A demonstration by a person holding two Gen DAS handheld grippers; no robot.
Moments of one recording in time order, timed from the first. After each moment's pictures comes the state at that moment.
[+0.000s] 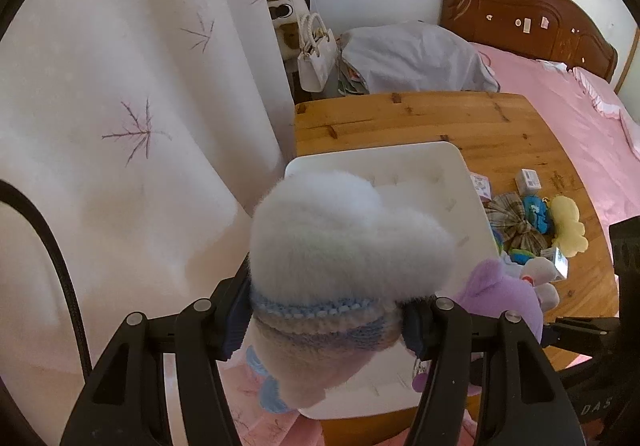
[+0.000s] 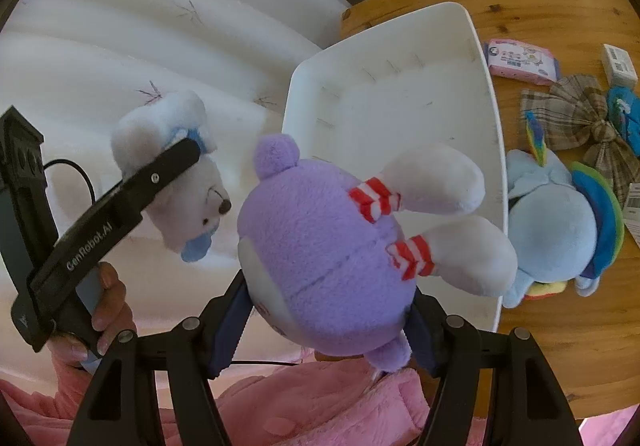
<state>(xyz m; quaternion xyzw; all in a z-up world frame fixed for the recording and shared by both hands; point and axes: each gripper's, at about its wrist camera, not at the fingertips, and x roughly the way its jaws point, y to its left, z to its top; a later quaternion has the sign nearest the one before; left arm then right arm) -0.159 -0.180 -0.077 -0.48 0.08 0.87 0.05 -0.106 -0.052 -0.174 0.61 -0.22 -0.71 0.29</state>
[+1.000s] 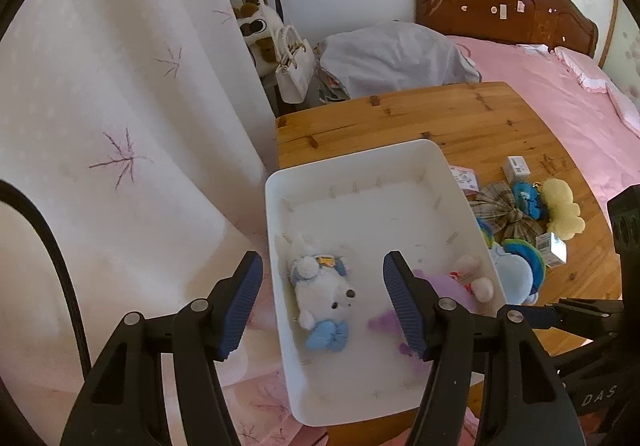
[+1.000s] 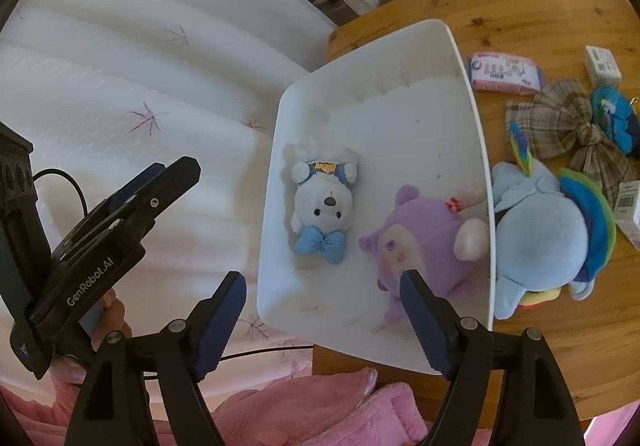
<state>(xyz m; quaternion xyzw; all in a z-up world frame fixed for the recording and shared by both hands) -0.151 -0.155 -0.074 -0.46 0.12 0.87 0.08 -0.100 -0.043 -0.172 0.58 -0.24 -0.73 0.26</state>
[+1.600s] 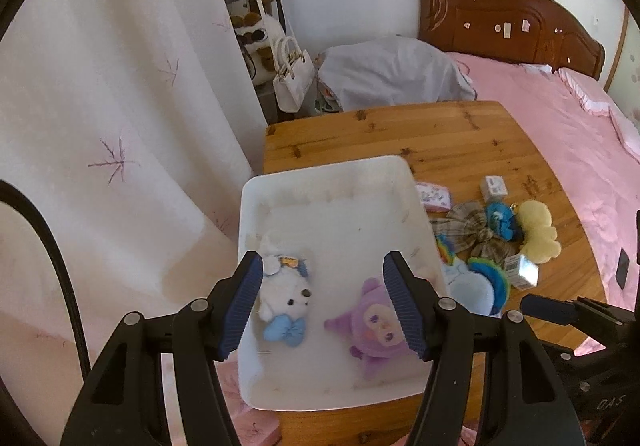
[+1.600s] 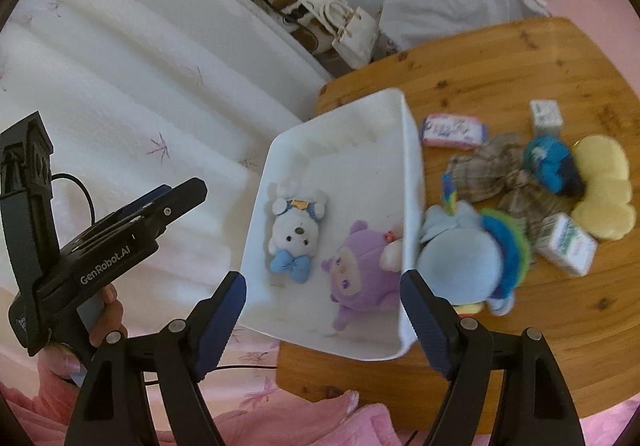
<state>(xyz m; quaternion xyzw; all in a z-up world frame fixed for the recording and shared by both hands) -0.125 -0.112 -0.055 -0.45 0.09 0.89 0.06 -0.075 0.022 -0.138 0.51 -0.21 -0.80 0.24</state>
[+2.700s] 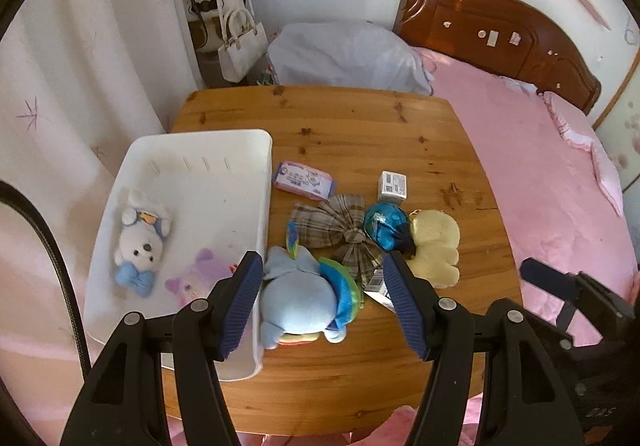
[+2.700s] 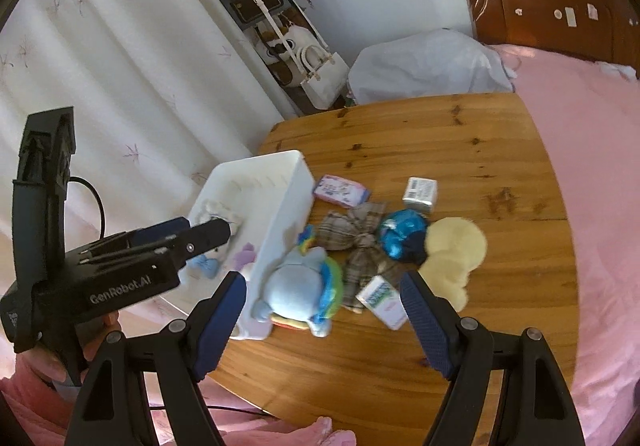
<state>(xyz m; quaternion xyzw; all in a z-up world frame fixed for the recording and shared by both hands) -0.108 0.041 -0.078 -0.50 -0.01 0.87 0.06 -0.087 0.175 -0.110 0.47 -0.10 -0.85 0.24</state>
